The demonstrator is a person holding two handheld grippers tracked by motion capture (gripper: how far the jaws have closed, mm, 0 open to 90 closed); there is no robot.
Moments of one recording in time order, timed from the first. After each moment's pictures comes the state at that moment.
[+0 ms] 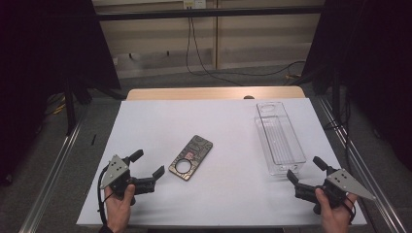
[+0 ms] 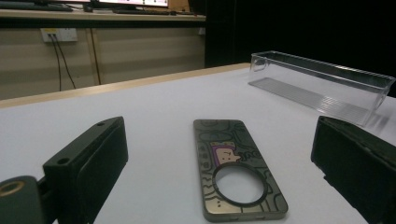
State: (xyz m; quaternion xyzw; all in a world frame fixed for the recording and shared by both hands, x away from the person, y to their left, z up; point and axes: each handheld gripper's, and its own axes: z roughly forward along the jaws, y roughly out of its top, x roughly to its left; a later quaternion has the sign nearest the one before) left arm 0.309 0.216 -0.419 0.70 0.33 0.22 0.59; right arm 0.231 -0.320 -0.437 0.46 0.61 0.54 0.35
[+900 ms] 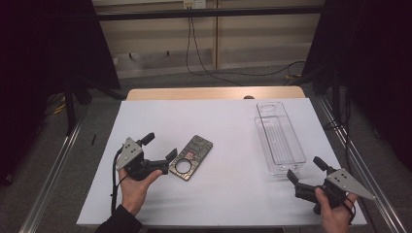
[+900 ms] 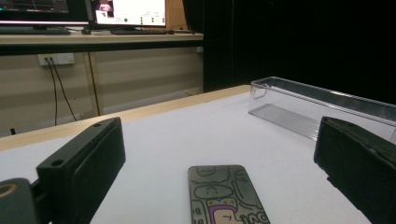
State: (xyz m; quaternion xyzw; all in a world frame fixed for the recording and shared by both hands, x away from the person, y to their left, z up) left arm 0.344 0.178 -0.400 0.69 0.32 0.24 0.61; right arm 0.232 -0.320 -0.438 0.47 0.61 0.53 0.35
